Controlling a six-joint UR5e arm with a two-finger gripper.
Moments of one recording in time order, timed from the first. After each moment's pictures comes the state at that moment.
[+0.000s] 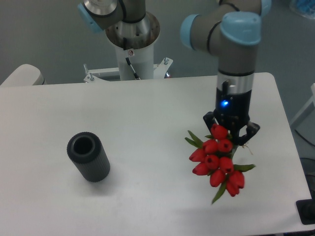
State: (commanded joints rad) arm 2.58 -1.88 -1.56 -0.83 1.47 1.31
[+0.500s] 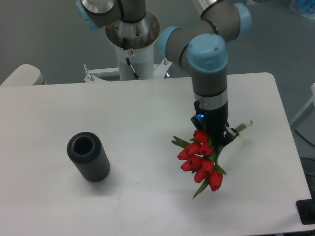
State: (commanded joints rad) arm 2.51 -1.89 -1.70 -0.84 1.76 1.30
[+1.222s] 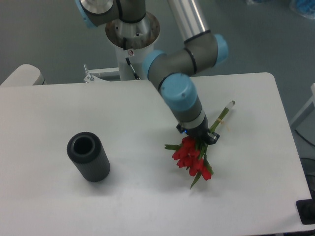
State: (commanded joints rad) arm 2.45 -2.02 -1.73 -0.84 1.94 1.01
